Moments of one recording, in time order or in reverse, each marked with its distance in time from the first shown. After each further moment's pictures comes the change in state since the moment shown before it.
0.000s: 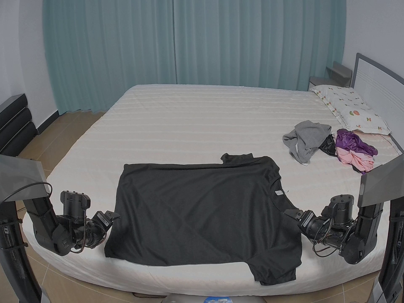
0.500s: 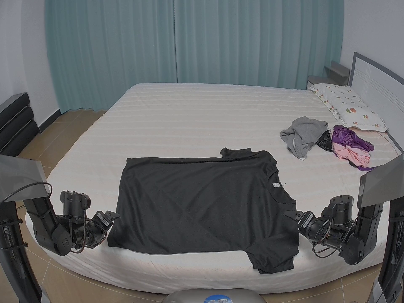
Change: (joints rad) left arm 0.001 0.000 0.000 0.000 0.001 0.004; right arm 0.003 0.005 0.004 0.000 -0.001 -0.001
